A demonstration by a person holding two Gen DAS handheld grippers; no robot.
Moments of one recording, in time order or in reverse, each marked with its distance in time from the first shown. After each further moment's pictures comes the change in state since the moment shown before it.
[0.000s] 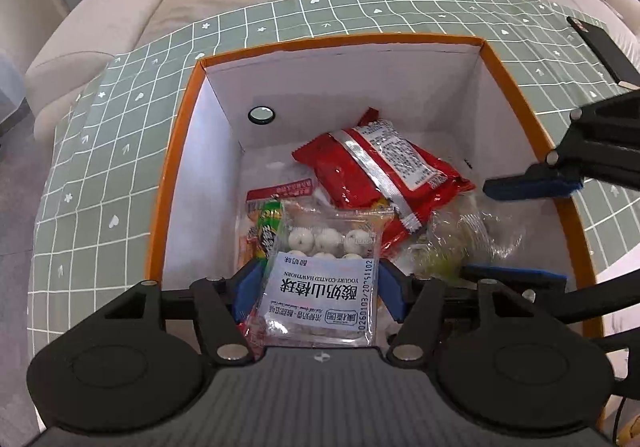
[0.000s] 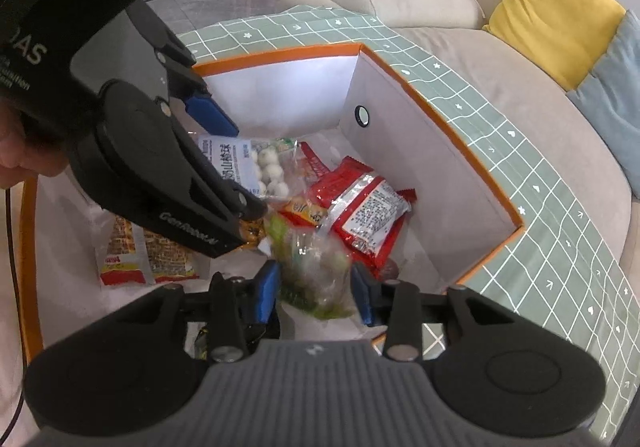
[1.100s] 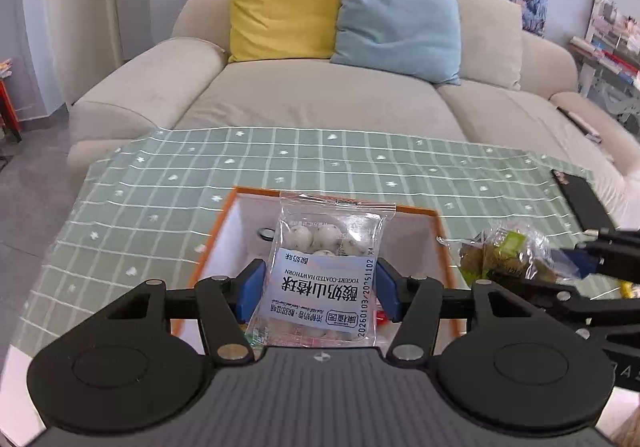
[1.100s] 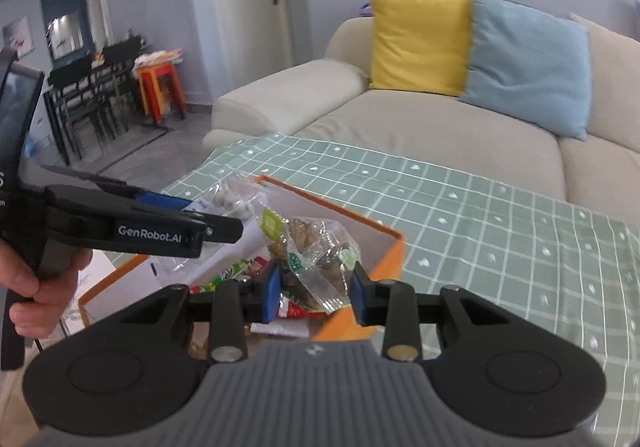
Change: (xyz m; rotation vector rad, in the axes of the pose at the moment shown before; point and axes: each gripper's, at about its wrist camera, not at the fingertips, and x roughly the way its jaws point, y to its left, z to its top) left arm -0.081 0.000 0.010 -0.217 -0.350 -0.008; right arm -0.108 -0.025 -0.034 0.432 -0.330 -0.075
